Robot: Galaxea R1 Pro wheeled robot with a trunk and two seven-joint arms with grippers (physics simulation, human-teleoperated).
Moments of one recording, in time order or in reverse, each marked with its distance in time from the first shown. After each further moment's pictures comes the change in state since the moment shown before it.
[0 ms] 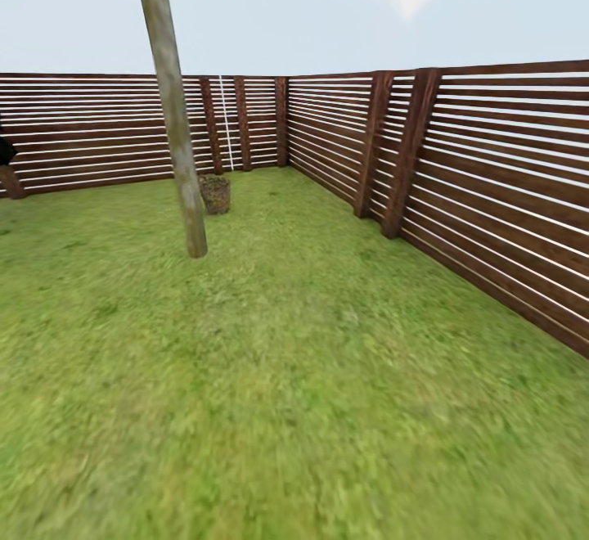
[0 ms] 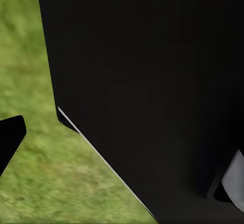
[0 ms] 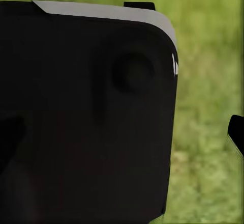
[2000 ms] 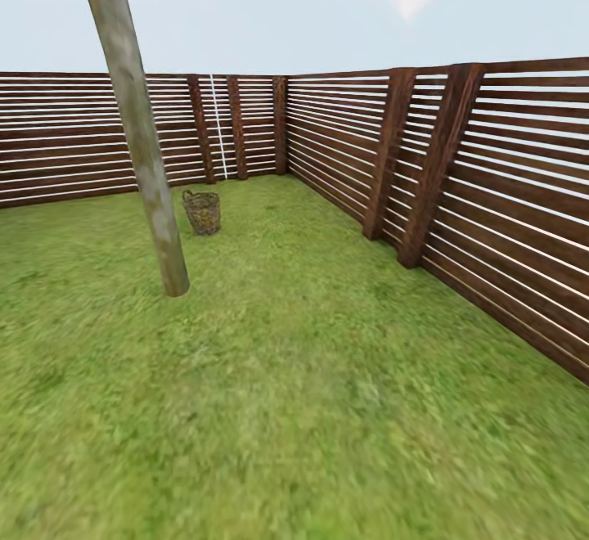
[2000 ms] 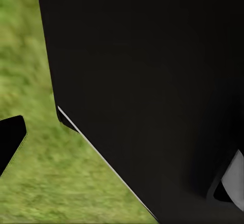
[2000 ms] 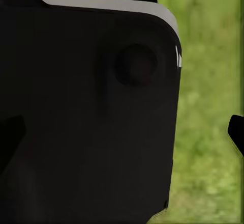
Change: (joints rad) left arm 0.000 0.000 0.000 0.001 0.000 0.001 0.000; right arm 0.000 0.003 0.000 0.014 -0.004 -0.001 0.000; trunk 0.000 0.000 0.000
